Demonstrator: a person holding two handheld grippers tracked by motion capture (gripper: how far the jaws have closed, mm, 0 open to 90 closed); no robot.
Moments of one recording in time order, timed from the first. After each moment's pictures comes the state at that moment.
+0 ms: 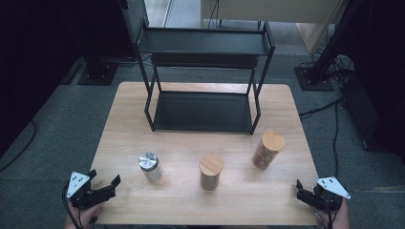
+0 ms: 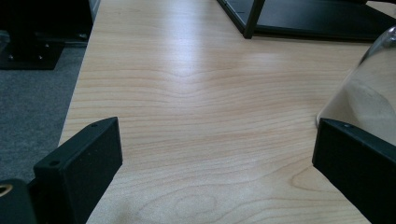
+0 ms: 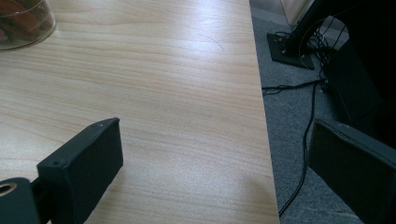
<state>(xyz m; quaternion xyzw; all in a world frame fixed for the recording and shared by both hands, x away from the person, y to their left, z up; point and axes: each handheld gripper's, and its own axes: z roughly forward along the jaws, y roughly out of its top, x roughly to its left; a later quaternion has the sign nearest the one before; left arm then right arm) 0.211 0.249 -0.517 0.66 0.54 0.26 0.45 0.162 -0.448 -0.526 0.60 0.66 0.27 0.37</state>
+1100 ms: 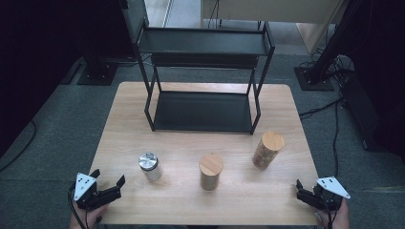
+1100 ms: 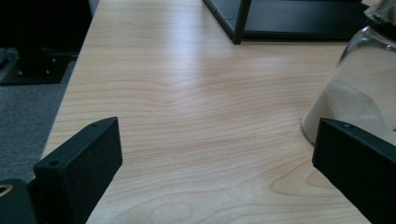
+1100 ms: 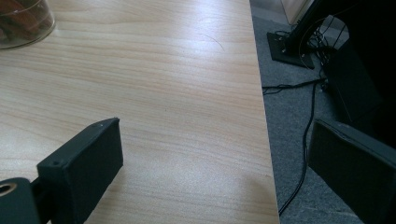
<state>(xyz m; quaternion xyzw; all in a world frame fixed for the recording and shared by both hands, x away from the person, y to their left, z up) 0.205 0.228 -0.514 0.67 0.52 0.28 0.45 0.162 -0.448 -0.526 0.60 0.66 0.26 0.37</state>
